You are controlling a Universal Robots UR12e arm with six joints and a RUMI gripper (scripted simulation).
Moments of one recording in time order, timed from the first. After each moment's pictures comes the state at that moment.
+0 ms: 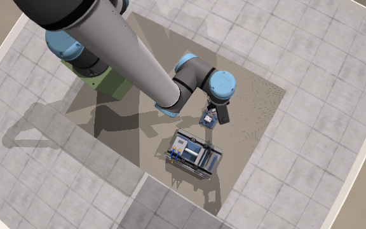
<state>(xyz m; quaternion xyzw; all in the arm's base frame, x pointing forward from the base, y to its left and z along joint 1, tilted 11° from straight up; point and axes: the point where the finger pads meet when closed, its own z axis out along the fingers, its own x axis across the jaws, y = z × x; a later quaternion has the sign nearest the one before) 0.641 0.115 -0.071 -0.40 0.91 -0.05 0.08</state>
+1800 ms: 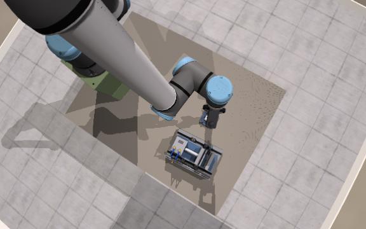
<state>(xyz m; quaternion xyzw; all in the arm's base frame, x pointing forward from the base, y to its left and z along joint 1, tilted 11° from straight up) 0.634 0.091 -0.072 -0.18 0.98 -0.03 0.09</state>
